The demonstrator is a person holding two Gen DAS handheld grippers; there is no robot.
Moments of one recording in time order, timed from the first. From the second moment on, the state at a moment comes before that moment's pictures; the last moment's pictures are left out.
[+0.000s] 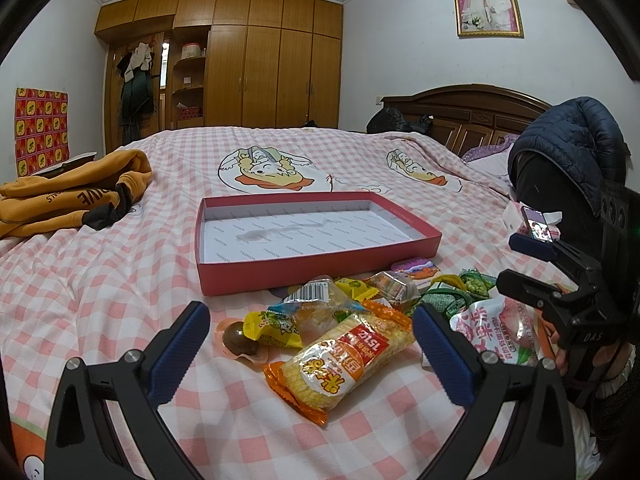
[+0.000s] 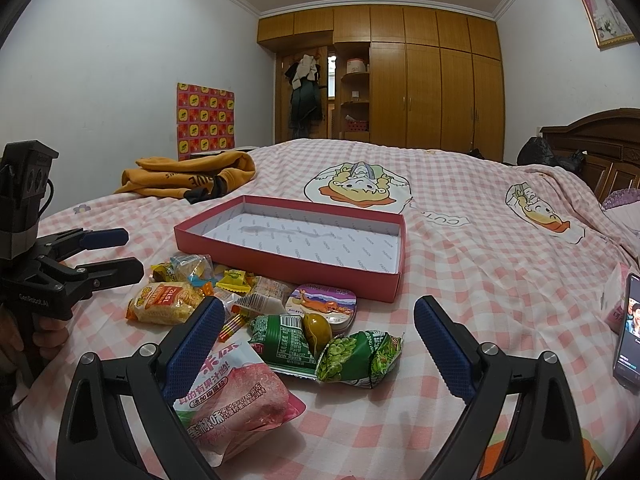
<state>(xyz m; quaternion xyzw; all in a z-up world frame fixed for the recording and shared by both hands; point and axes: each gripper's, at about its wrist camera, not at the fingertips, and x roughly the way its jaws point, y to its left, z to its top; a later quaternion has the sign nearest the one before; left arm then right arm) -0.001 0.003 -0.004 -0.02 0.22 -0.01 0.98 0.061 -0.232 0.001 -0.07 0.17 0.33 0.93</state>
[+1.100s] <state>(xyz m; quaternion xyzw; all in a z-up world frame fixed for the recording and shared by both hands) 0.003 0.000 -0.005 -0.03 0.24 0.01 0.97 0.062 -0.232 -0.005 -0.06 0.20 0.33 0.92</state>
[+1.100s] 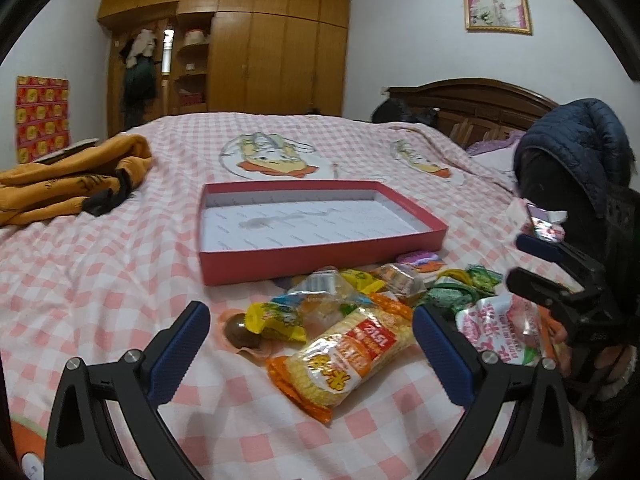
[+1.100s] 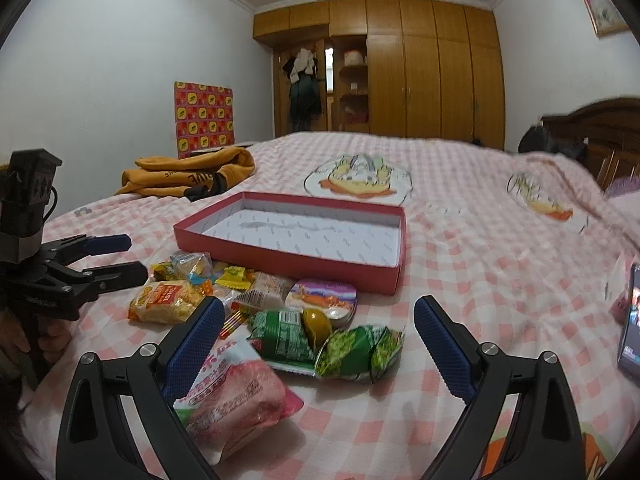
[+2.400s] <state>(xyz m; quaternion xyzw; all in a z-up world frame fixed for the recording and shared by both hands) 0.008 -0.035 -0.005 0.00 0.35 -0.07 0.93 0.026 -0.225 -0.023 -0.14 0.27 0.39 0.87</state>
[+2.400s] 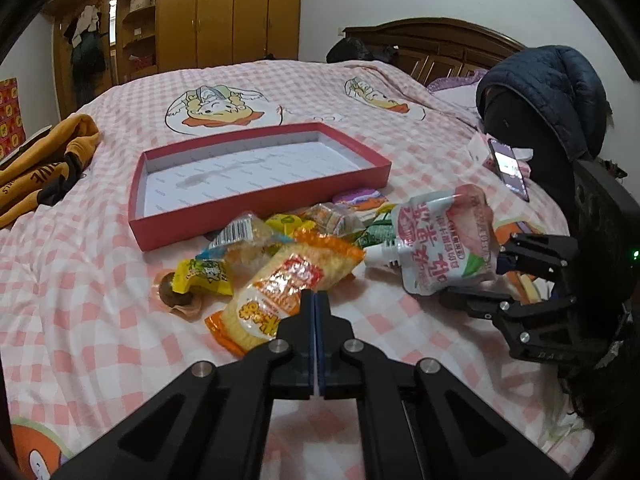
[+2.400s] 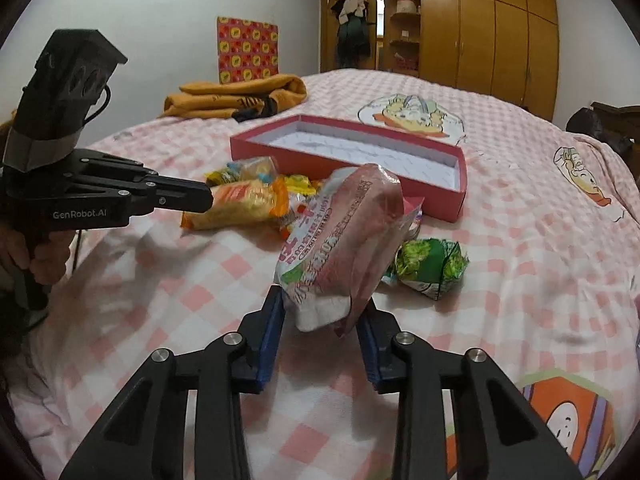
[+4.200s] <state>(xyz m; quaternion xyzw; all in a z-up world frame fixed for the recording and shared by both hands) 0.049 -0.035 -0.028 0.05 0.38 -0.07 0.92 0.032 -0.224 -0.024 -0.11 0.29 0.36 0.88</state>
